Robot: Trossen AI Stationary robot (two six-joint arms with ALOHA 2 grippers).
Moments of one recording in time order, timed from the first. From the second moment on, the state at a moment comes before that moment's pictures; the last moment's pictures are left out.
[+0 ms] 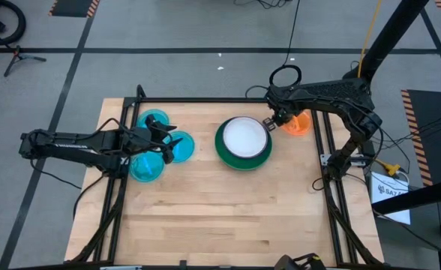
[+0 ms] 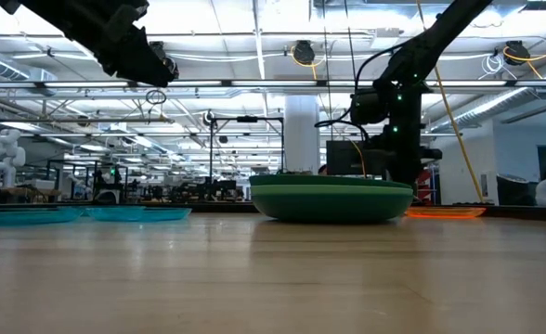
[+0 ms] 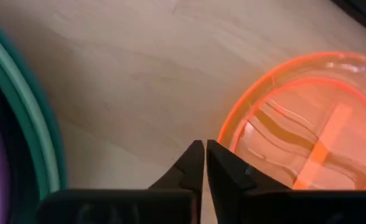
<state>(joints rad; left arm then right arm) 0.03 0.83 0.65 -0.31 -0.46 -0.09 -0.76 1.67 1.02 -0.78 0.13 0.27</state>
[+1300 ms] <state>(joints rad) 0.03 0.83 0.65 -0.32 -0.46 -0.08 -0.76 1.79 1.02 -0.73 0.28 0.33</state>
